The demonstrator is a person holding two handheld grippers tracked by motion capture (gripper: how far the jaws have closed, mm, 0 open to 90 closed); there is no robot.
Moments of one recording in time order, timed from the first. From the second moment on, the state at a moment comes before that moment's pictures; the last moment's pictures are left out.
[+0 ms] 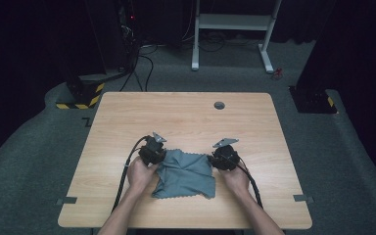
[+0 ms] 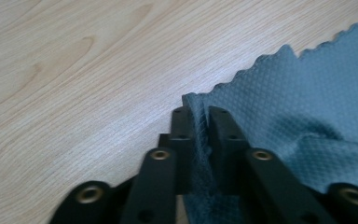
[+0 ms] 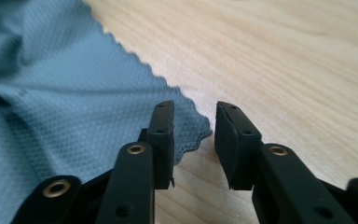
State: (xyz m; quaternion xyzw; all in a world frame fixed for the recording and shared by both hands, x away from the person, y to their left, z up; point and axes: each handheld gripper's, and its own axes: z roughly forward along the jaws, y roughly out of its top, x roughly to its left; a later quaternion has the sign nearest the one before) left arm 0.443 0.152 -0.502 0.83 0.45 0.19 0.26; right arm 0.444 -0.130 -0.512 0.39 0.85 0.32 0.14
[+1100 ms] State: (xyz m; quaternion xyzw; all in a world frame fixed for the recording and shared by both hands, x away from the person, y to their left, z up) left arm 0.491 0.148 -0.501 0.80 0.47 0.21 0.29; right arm 0.506 -0.146 -0.490 0.42 0.84 0.28 0.20
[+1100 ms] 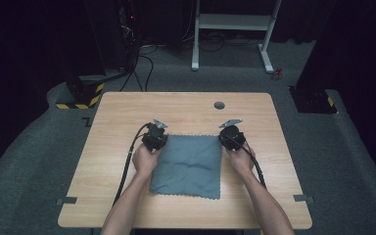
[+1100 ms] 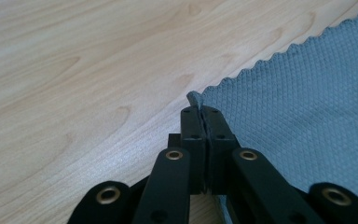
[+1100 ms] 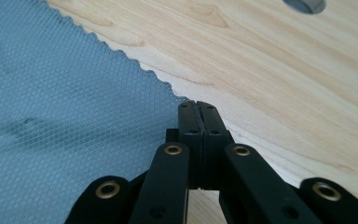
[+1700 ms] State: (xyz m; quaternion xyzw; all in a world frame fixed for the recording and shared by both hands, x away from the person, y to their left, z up) left arm 0.461 0.175 -0.495 0.79 0.49 0.21 0.32; right arm 0.481 -0.156 -0.489 0.40 0.84 0.32 0.19
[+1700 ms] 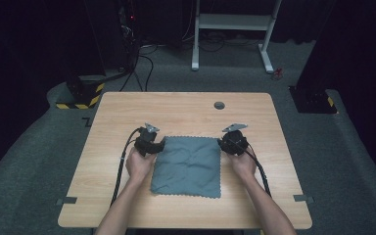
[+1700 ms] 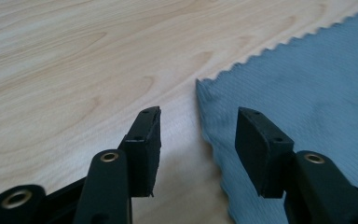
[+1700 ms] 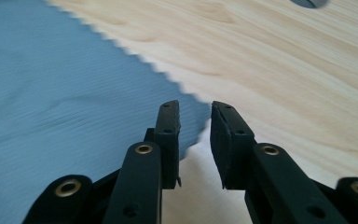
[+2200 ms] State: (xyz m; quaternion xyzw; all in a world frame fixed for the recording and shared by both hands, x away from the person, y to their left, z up) left arm 0.373 0.177 -0.505 0.81 0.43 0.18 0.35; right arm 0.389 -0.156 -0.502 0.31 0.87 0.34 0.14
